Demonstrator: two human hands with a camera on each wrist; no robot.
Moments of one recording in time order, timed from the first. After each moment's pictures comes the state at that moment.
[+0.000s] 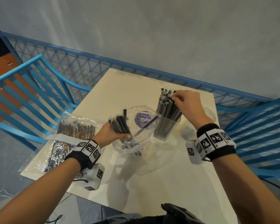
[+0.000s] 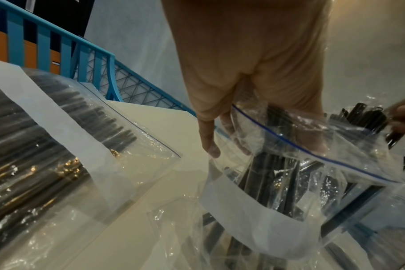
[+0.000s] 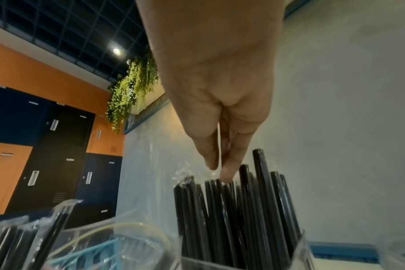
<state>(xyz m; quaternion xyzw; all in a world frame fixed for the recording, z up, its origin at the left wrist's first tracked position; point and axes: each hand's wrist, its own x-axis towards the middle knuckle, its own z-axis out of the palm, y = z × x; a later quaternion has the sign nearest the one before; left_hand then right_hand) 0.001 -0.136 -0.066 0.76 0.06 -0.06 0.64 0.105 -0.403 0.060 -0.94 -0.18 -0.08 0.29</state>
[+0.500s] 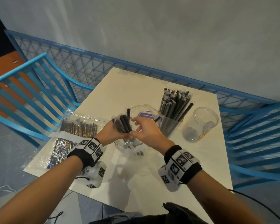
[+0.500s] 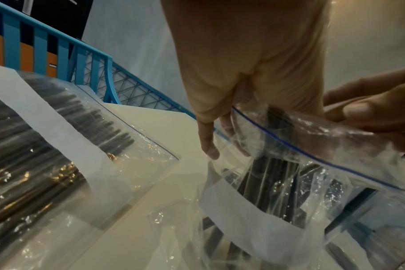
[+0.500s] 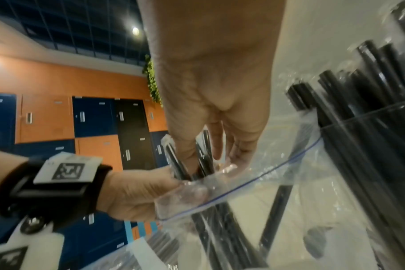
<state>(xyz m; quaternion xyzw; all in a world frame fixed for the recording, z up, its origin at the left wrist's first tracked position) 0.001 -0.140 -0.061 0.77 0.07 -0.06 0.63 0.030 -0.313 0.006 -0.90 -0.27 0.16 0.29</state>
